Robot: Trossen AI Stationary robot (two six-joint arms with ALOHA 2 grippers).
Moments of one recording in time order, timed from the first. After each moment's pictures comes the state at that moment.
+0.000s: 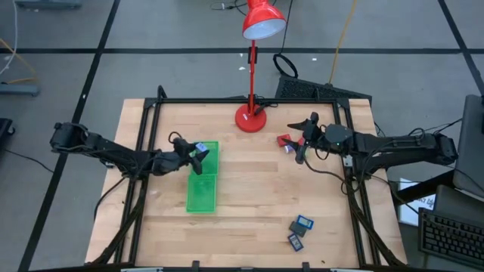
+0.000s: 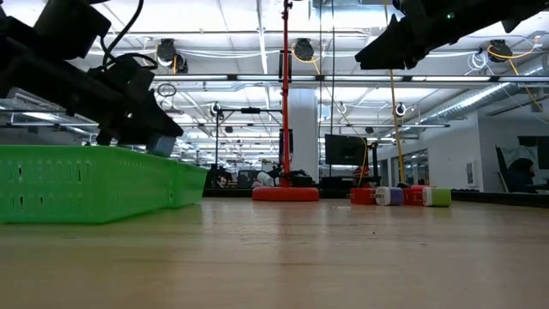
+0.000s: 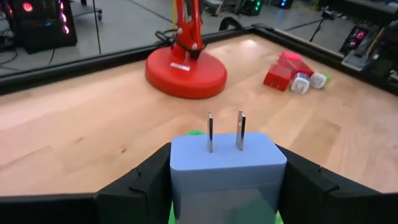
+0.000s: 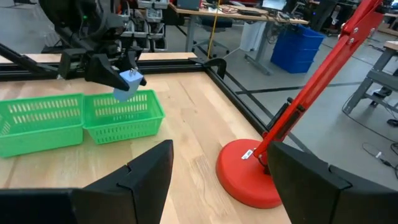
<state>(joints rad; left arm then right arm) -0.12 1.10 0.18 0.52 -0.68 -0.52 -0.09 0.86 0.59 0.04 0.31 -0.04</state>
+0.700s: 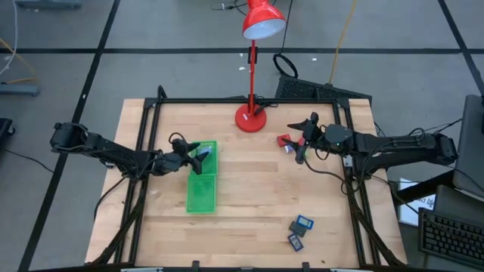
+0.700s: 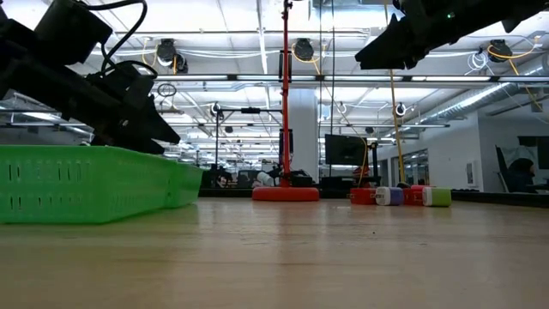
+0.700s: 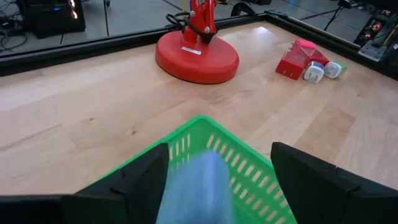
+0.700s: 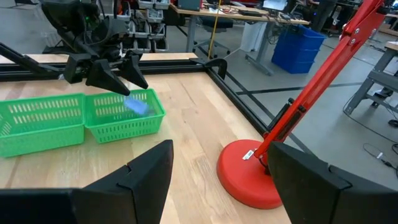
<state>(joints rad) -0.12 1.10 0.18 0.45 -0.69 -0.58 -0.09 0.86 0.59 0.04 0.31 -0.04</state>
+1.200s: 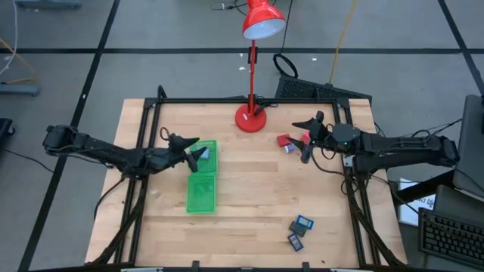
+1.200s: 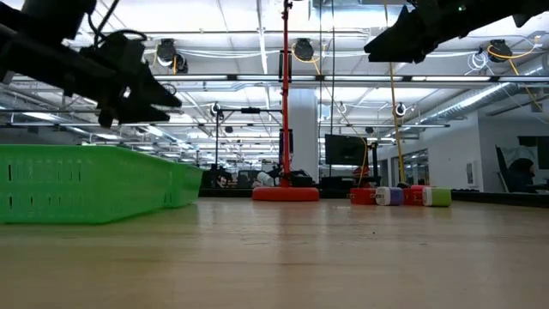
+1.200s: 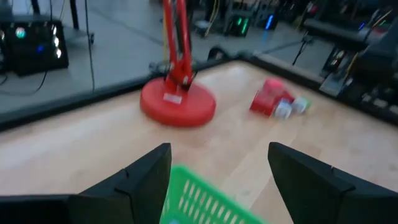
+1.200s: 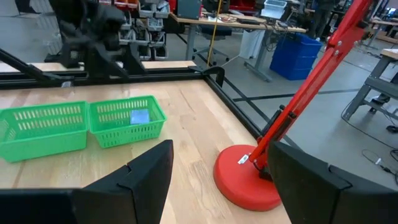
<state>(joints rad) -0.12 0.89 0.18 0.47 -0.68 -0.39 -0.09 0.77 0.59 -0.02 0.31 -0.04</state>
